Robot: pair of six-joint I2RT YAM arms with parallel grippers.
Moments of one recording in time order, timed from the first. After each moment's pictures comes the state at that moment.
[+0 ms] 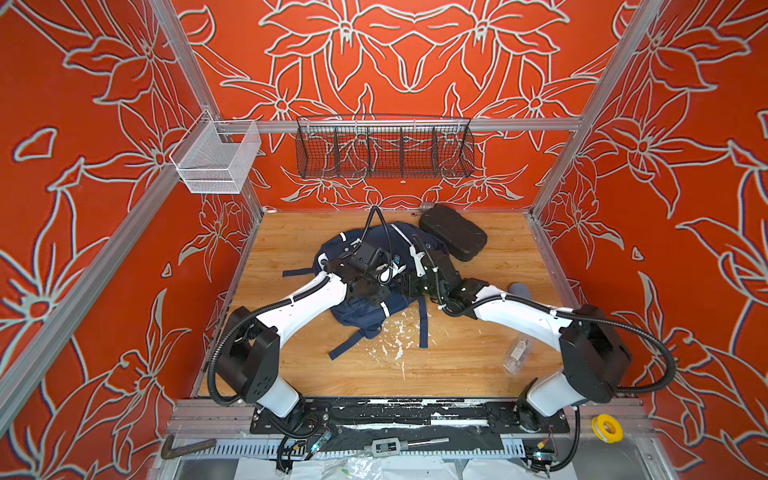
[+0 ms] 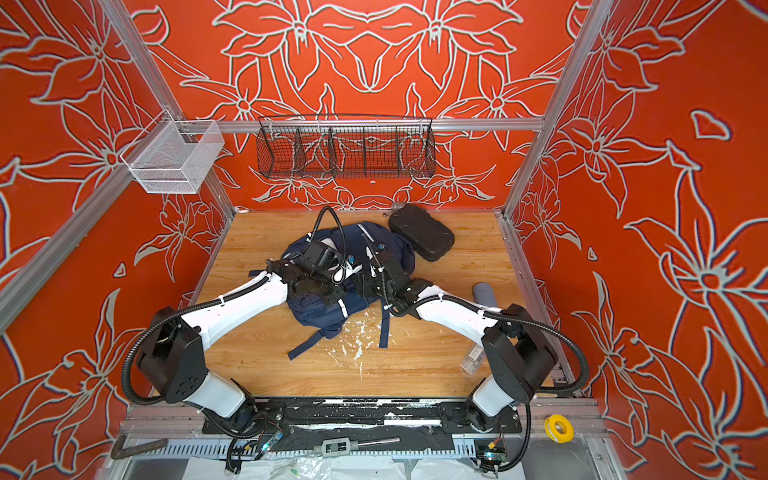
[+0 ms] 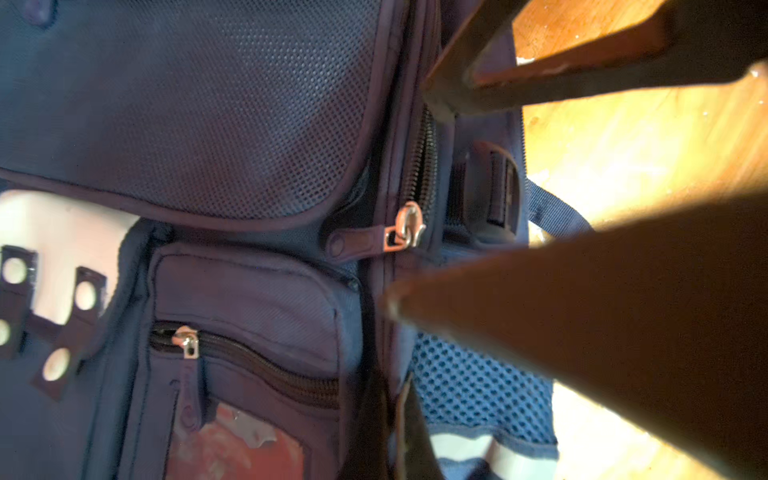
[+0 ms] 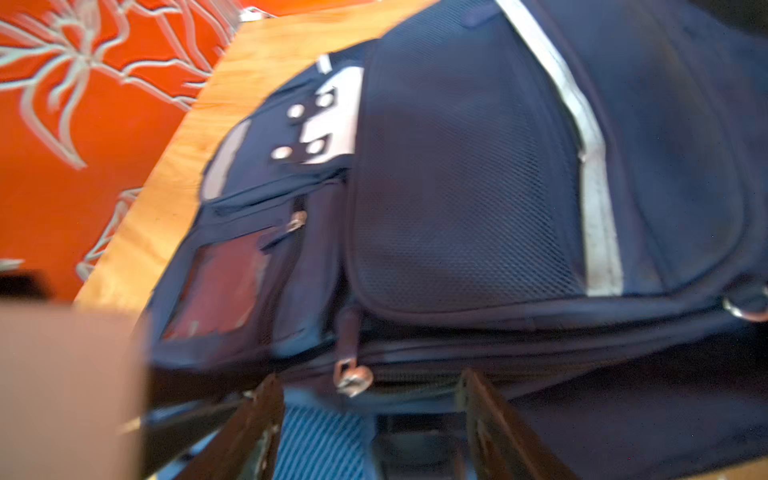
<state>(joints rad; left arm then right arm) -0.55 1.55 1.17 -0.61 0.12 0.32 0.73 1.57 1.01 -0.09 0.05 0.56</state>
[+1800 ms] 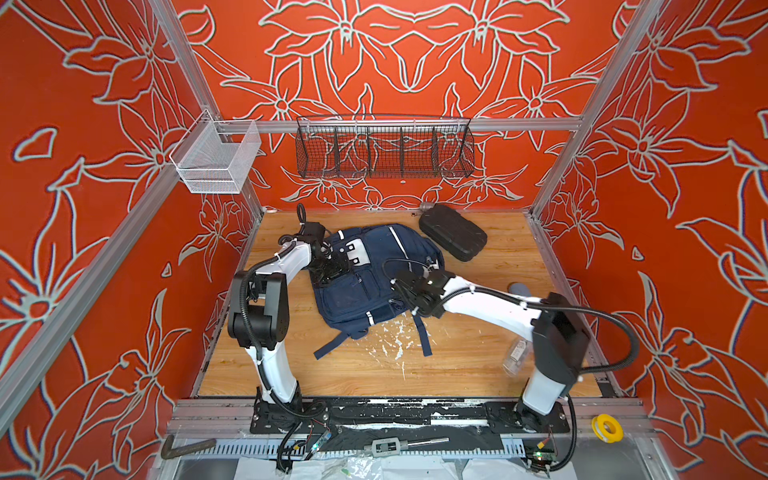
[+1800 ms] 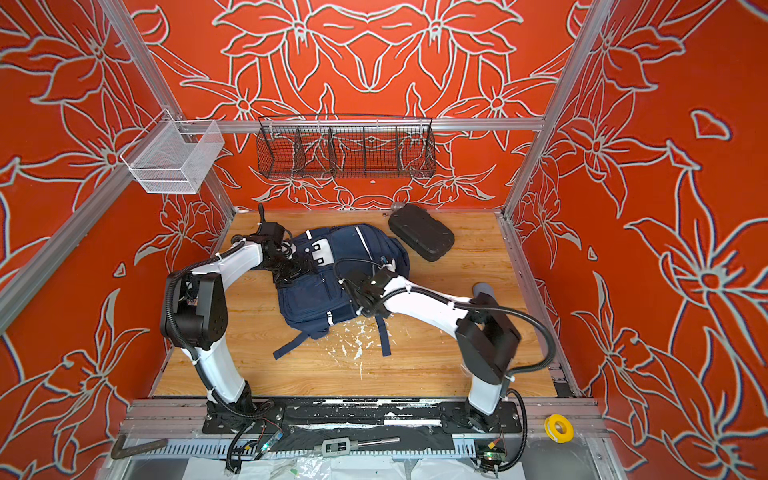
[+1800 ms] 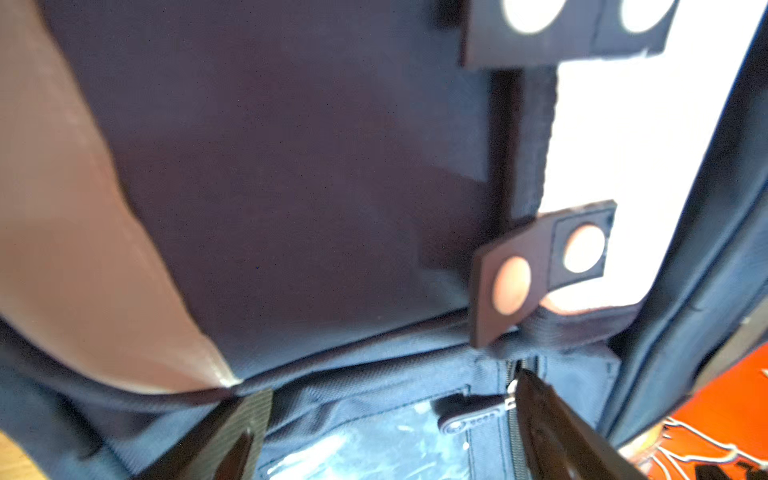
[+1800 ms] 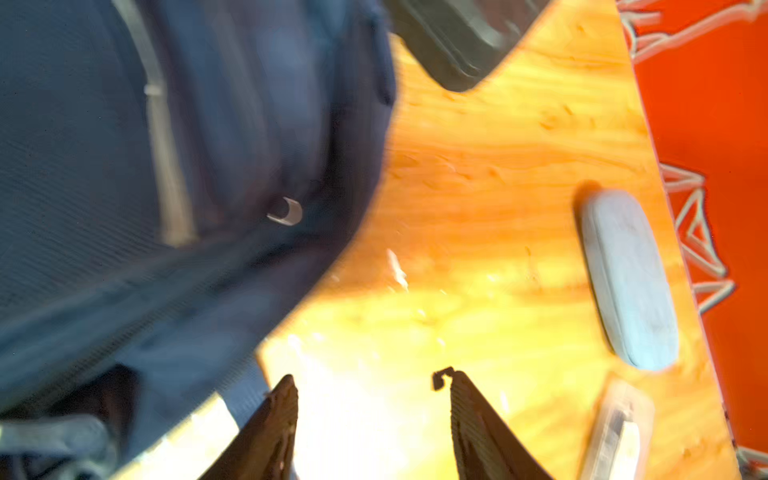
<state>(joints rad) -0.02 1.87 1.36 -0.79 0.39 -0.39 0.91 1.68 1.27 -0.96 0.68 0.94</state>
